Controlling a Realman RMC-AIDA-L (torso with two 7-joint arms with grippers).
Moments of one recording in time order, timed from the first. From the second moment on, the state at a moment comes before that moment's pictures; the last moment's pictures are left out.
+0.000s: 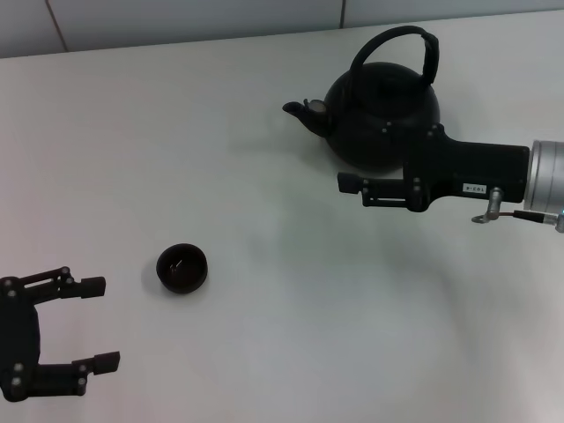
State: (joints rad) left arm -0.24 -1.95 0.95 0.81 1.83 1.82 -1.13; right arm 0.49 2.08 -0.66 -0.60 -1.91 -1.53 1.17
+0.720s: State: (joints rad) left arm -0.25 -1.96 0.95 0.81 1.85 1.82 -1.14; right arm 0.39 2.09 -0.65 -0.50 -1.48 -1.50 0.88
